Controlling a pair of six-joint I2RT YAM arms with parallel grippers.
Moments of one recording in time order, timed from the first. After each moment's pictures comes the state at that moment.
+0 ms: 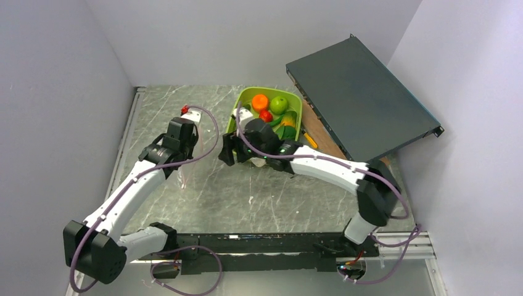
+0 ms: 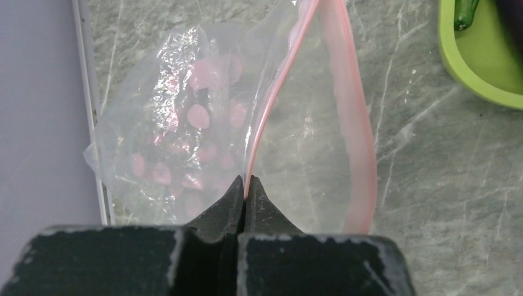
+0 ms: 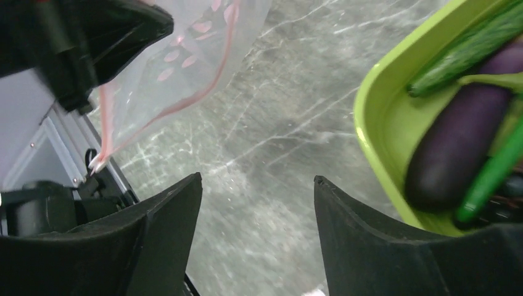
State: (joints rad) left arm -0.39 1.10 0.94 -0.59 -0.41 0.01; right arm 0.94 1.69 1.26 -0.05 -0.07 0.45
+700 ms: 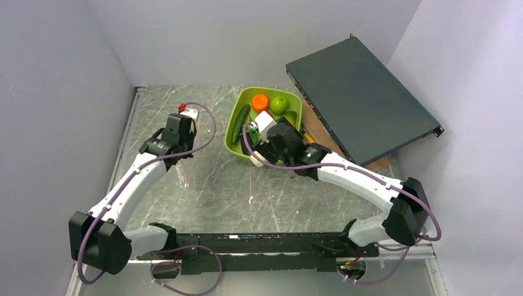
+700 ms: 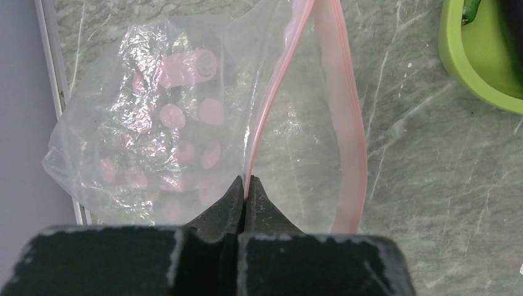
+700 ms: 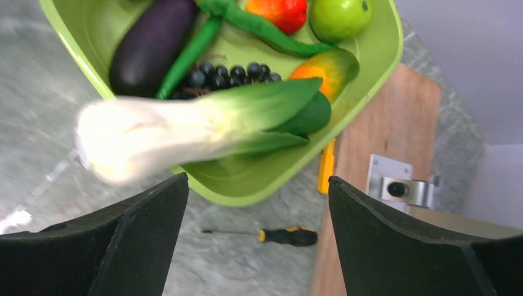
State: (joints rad) left arm -0.32 1.18 1.00 -0.64 -0.31 -0.05; right arm 0.87 1.40 1.13 -0.35 0.45 -0.17
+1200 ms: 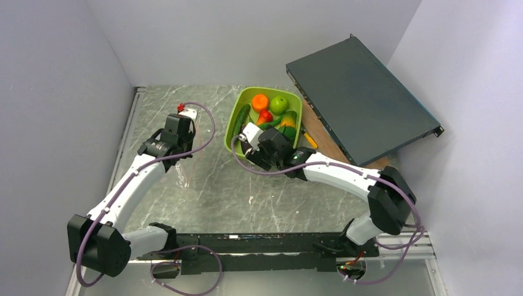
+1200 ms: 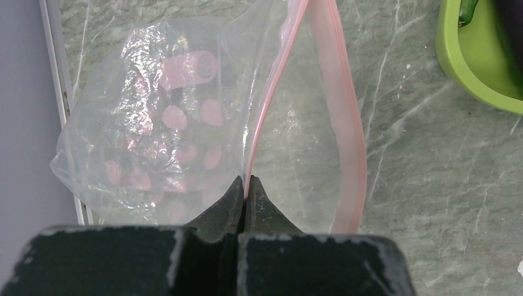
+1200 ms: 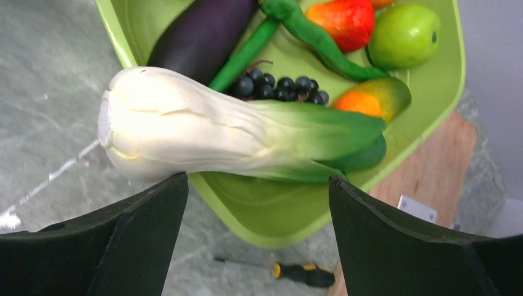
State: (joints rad) left arm -0.32 1.17 1.00 -0.65 -0.31 -0.05; right arm 0.88 1.49 1.05 -0.25 0.36 -0.34
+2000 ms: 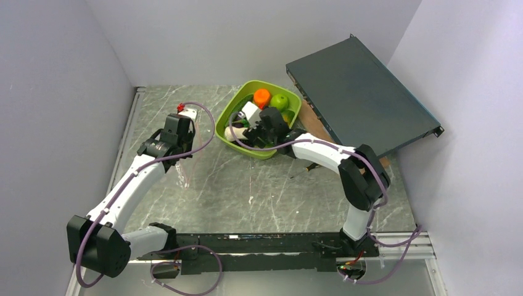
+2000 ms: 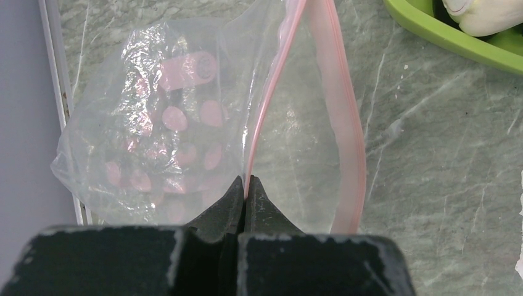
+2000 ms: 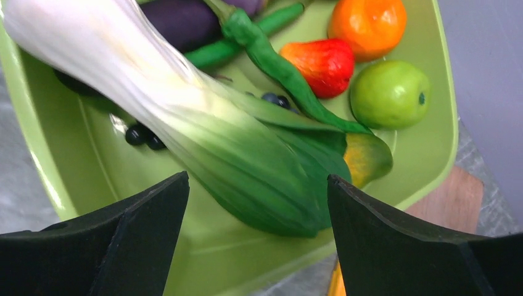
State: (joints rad) left arm -0.32 1.16 1.00 -0.65 -0.31 -0.05; right arm 0.73 1.81 1.26 -0.01 0.21 -0.38
